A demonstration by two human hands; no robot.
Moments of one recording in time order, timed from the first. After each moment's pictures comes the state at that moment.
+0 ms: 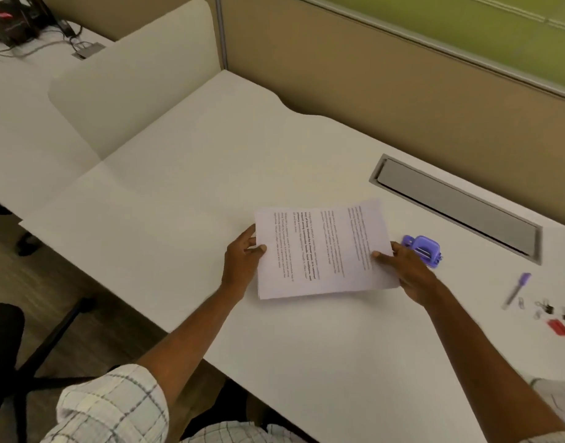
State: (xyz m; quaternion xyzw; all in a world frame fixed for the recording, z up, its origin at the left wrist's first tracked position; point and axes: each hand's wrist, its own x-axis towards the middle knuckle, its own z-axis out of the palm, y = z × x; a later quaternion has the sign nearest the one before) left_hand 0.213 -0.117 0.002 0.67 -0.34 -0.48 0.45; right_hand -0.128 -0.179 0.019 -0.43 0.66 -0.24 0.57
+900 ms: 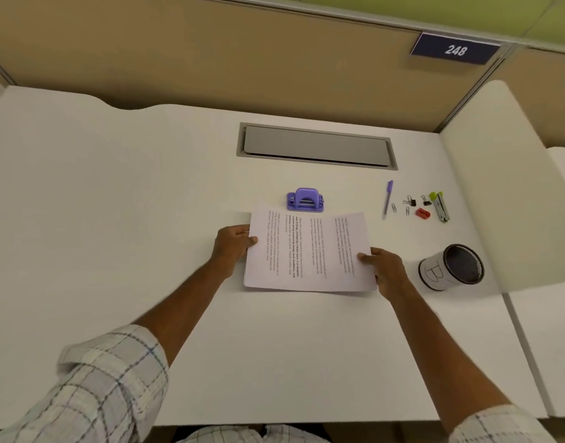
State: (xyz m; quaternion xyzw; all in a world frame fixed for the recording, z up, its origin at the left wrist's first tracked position) left_hand 0.032 -0.191 -0.019 0.61 -0.44 -0.62 0.22; right_hand -0.269 -0.046 -0.007 -0.12 0.78 -0.42 0.45
